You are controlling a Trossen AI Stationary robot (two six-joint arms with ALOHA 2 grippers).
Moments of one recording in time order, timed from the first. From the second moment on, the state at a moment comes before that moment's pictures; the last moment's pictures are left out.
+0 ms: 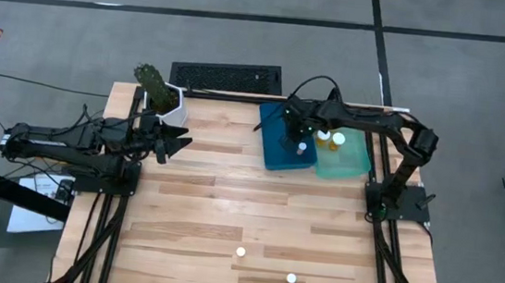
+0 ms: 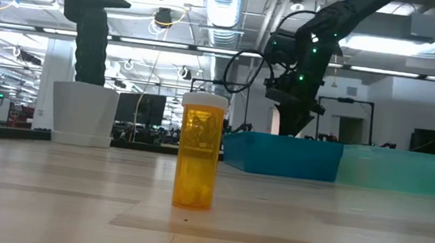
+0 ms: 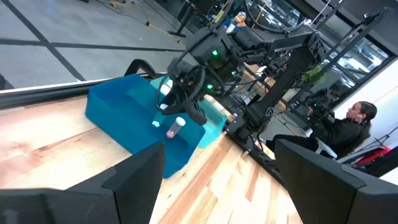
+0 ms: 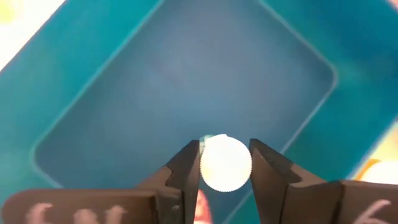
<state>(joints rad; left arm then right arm) 0.00 0.52 0.57 -0.20 -0.35 -0.69 -0.49 1.74 1.21 -0.65 0.13 0.21</state>
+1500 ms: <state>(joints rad) 0.00 0.52 0.57 -0.20 -0.35 -0.69 -0.41 1.69 1.05 -0.47 0.26 0.31</state>
